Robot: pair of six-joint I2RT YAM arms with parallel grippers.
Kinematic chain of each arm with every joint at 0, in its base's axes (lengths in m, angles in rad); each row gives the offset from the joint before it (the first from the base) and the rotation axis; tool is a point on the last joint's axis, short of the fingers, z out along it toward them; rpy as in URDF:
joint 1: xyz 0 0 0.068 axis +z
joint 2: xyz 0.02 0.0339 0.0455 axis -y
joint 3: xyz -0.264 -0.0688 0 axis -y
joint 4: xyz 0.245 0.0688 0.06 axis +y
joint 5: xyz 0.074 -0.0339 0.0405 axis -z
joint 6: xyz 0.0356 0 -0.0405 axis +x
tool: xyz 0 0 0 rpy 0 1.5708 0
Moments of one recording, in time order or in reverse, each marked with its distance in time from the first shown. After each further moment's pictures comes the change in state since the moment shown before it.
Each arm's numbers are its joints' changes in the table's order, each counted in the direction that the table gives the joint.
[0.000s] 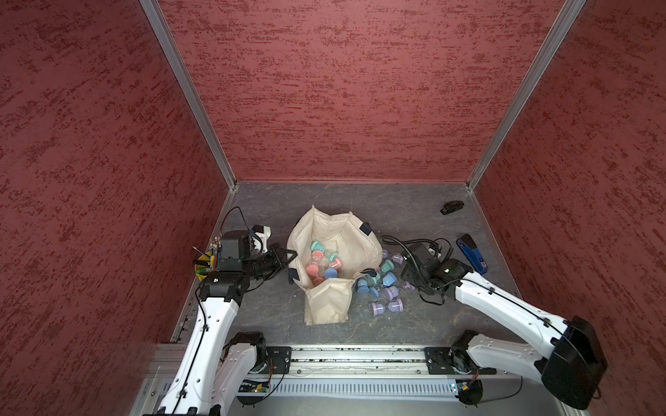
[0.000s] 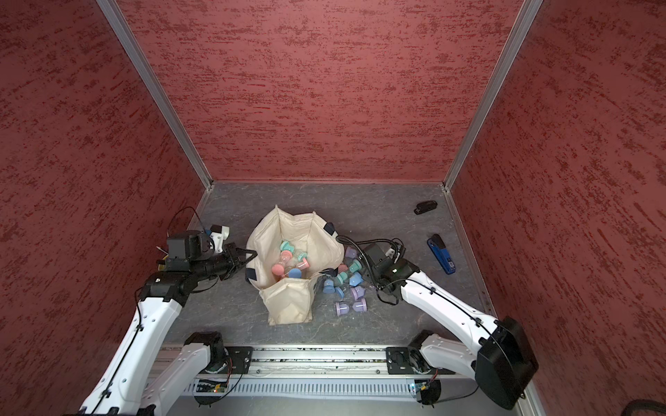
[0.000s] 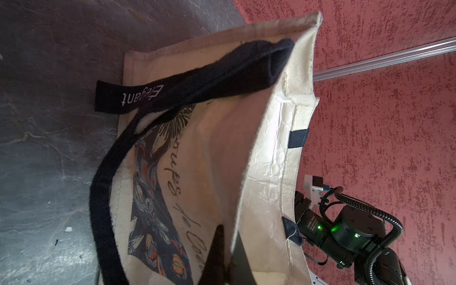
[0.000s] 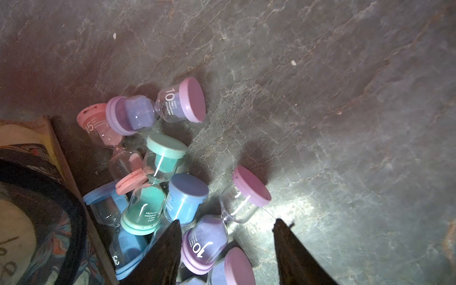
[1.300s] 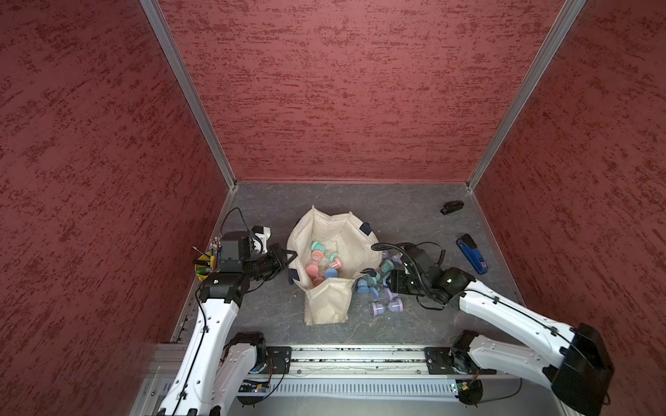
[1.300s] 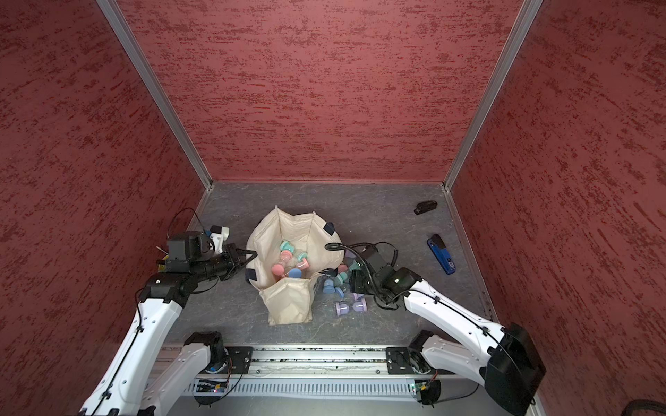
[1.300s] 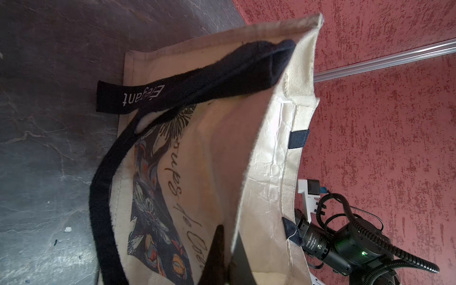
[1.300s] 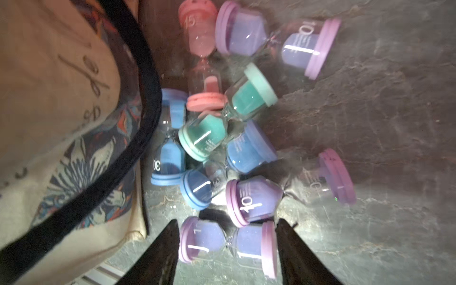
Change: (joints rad) left arm 0.000 0.011 -0.012 -0.009 -0.001 -0.012; right arm 0.093 0.073 -0.060 -0.134 -0.257 -0.442
